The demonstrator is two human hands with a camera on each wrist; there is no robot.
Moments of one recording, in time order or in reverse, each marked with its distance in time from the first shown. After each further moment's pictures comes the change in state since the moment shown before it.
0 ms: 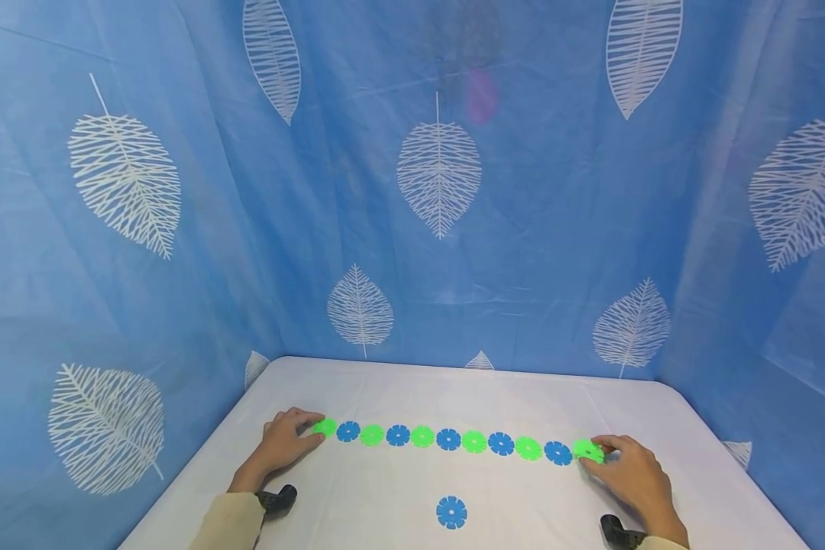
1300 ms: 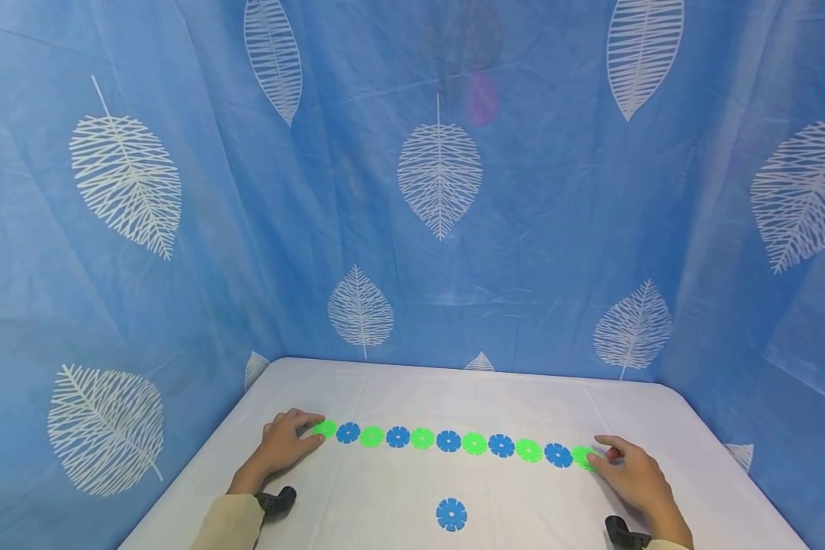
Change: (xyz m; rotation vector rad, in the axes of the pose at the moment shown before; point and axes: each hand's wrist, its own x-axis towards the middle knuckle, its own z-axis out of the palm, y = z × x) left_hand -0.002 0.002 -0.001 -0.016 0.008 0.008; right_hand 0.004 0.005 0.002 0.063 -0.040 -0.019
